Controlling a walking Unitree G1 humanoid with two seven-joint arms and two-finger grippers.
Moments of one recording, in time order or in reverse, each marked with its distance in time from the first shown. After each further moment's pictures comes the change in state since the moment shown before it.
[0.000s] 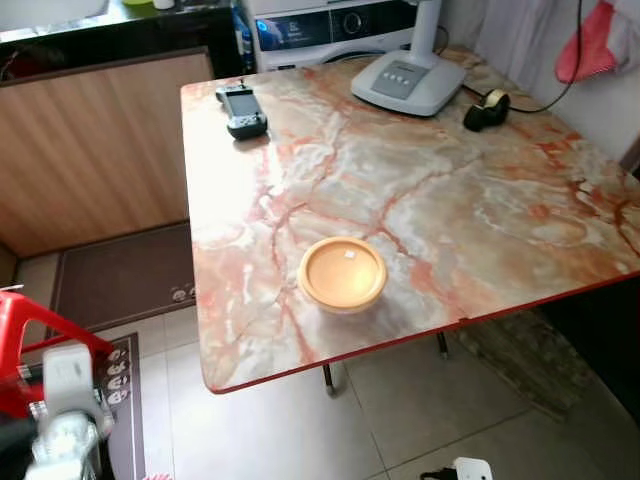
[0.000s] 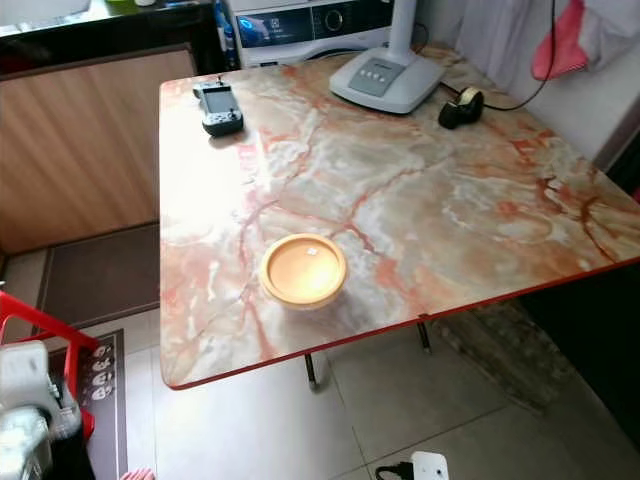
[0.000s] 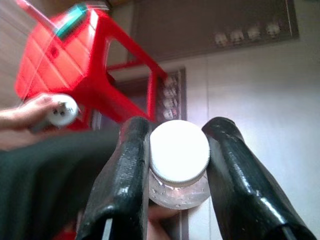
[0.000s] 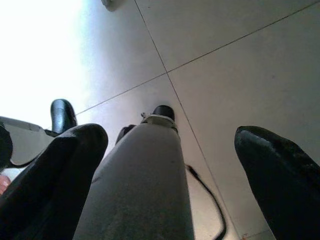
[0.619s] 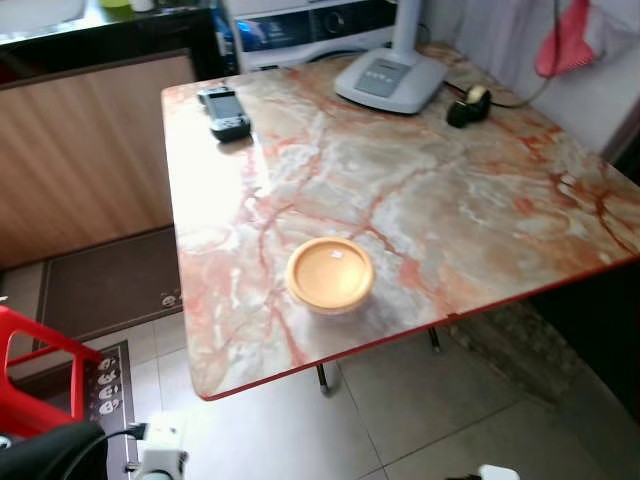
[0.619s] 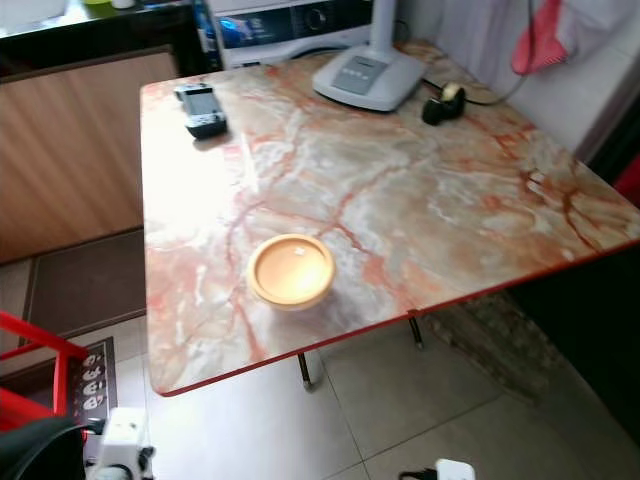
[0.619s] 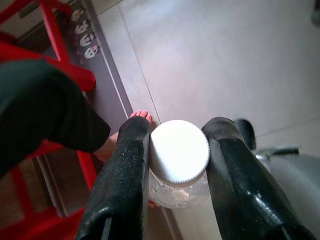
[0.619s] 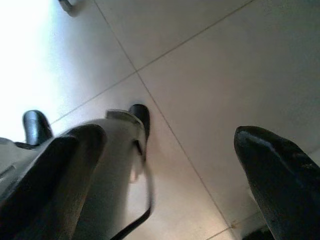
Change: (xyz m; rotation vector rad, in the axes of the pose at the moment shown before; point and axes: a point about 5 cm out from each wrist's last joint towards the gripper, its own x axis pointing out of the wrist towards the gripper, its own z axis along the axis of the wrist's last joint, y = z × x) left arm -0.017 -0.083 -0.088 0.230 0.218 -0.276; right arm -0.009 -0.034 -0.006 0.018 -0.021 -0.085
